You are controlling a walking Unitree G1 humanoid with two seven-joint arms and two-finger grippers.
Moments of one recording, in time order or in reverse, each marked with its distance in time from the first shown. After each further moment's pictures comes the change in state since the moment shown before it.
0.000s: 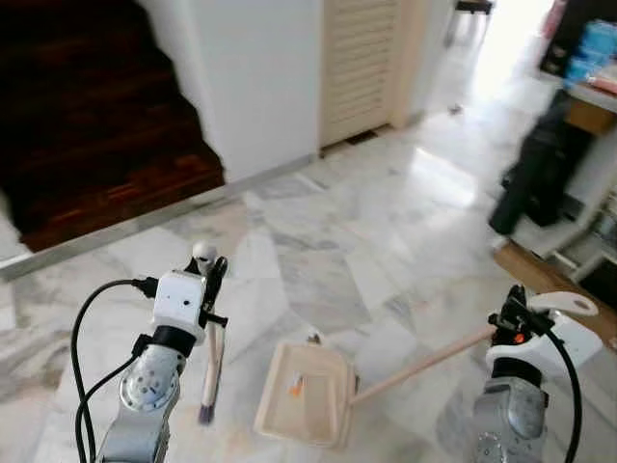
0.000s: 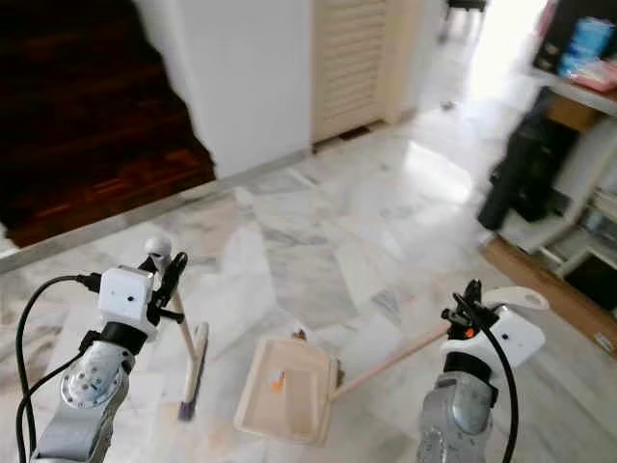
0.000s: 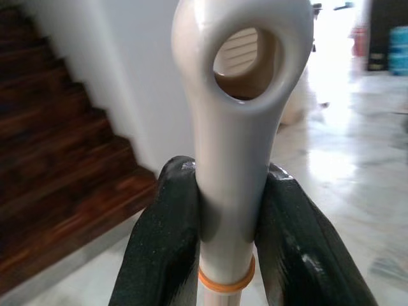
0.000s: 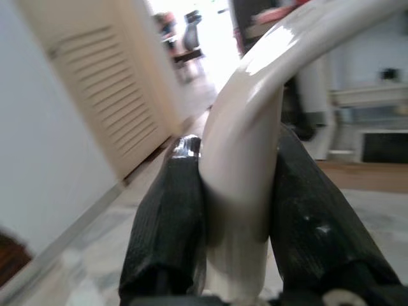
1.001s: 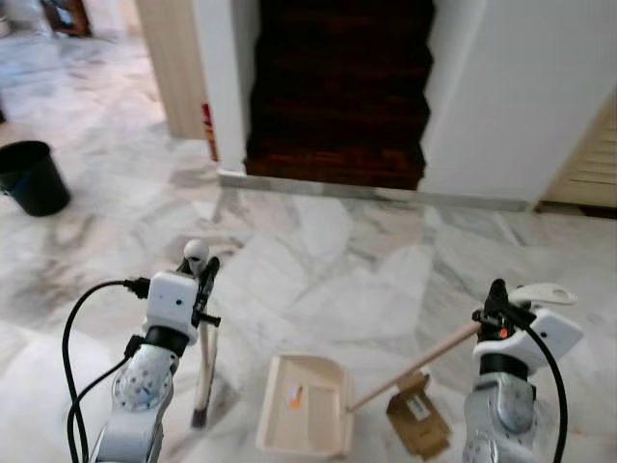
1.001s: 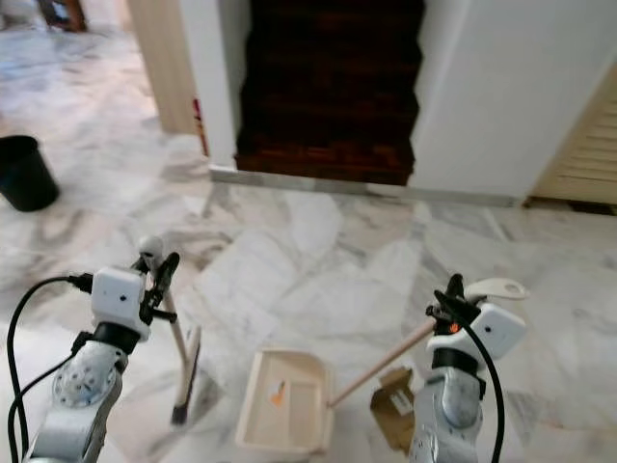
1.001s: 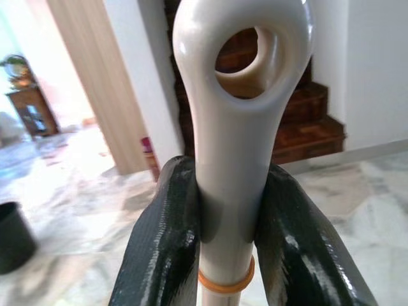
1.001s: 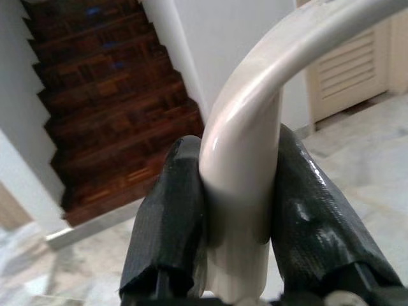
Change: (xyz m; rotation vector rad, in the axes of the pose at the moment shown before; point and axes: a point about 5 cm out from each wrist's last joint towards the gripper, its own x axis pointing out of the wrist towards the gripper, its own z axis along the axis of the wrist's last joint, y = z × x) left arm -0.003 0.007 -0.004 0.017 0.022 0.027; right arm -0.001 0.013 -0.003 0.008 0.019 0.059
